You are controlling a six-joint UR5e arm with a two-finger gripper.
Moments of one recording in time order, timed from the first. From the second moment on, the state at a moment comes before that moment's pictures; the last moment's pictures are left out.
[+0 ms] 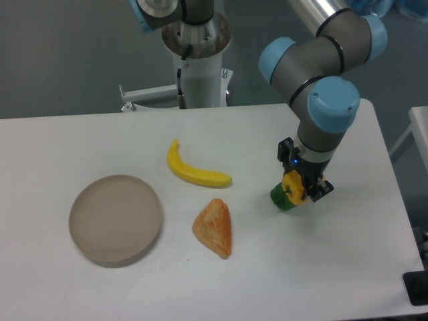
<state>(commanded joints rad) 2.36 -2.09 -1.18 -1.43 1.57 1.52</state>
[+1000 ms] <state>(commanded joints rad) 2.25 -2.06 -1.24 -1.43 1.56 1.30</state>
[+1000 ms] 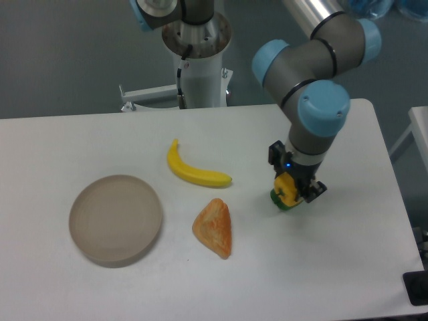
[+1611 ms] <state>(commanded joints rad) 1.96 -2.05 -1.28 -1.35 1.49 1.02</state>
